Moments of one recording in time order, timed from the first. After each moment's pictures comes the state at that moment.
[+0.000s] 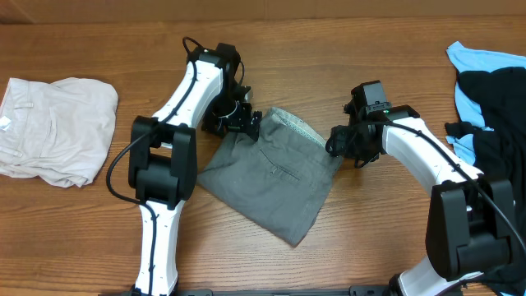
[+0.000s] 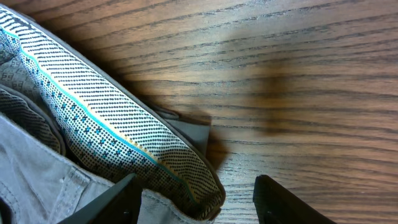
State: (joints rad) left arm -0.28 2.39 1.97 -1.29 0.28 -0.02; right arm 0.20 1.78 1.14 -0.72 -0.17 0.30
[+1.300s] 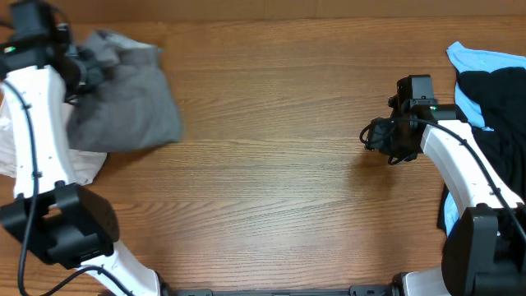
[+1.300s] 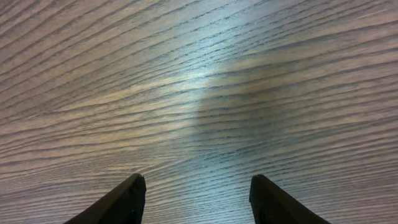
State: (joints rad) left arm 0.32 1.93 1.96 -1.14 0.02 -0.19; right arm 0.01 1.65 1.16 -0.85 -0.09 0.30
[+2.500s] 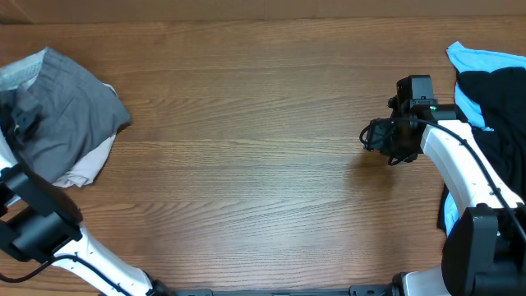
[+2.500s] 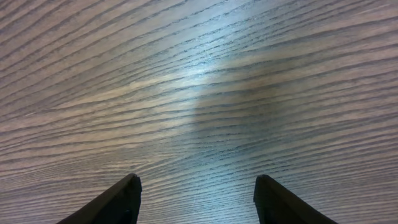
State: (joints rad) left arm 0.69 2.12 1.96 -1.17 -0.20 -0.39; right arm 0.01 1.65 1.16 -0.86 -0.09 0.30
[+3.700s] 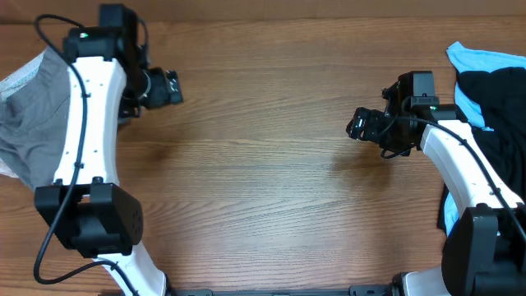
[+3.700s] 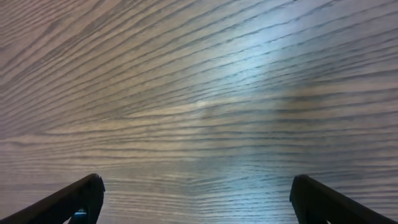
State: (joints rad) left arm 0.03 1.94 1.96 -1.46 0.05 -0.24; right arm 0.01 1.65 1.16 -0.77 -0.28 0.30
